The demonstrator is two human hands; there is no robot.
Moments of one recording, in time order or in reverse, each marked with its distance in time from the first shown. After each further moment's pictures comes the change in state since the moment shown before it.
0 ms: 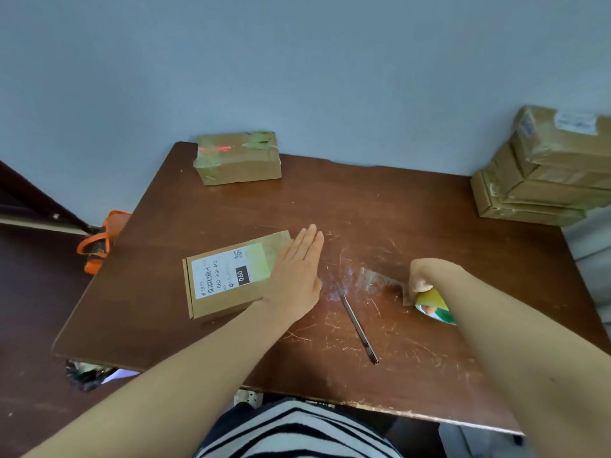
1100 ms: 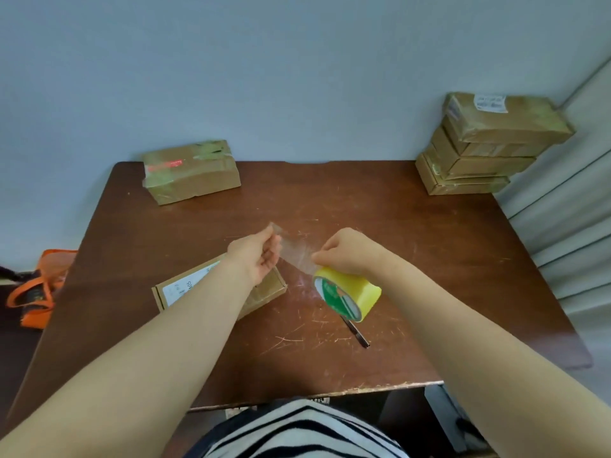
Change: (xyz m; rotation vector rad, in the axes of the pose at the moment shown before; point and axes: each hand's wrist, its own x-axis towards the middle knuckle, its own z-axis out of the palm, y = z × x) left_hand 0.052 -0.030 -0.042 -1.665 -0.172 -0.981; right_hand -0.063 -0.072 -0.017 0.815 0.412 -0.151
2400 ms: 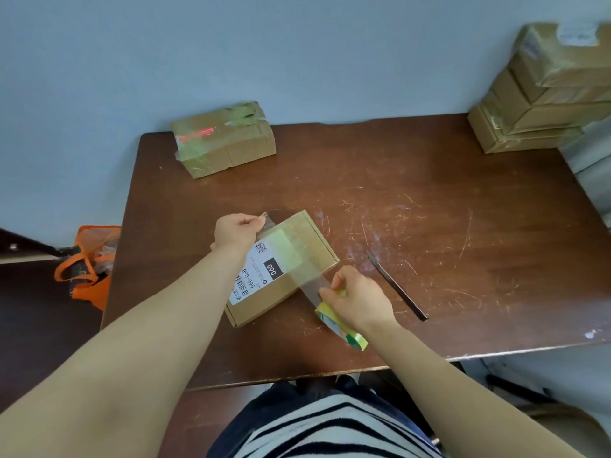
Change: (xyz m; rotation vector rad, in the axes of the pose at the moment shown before) left_hand 0.054 0.029 -0.107 0.702 0.298 0.387; right_hand -0.008 -0.010 0.146 0.137 0.130 0.111
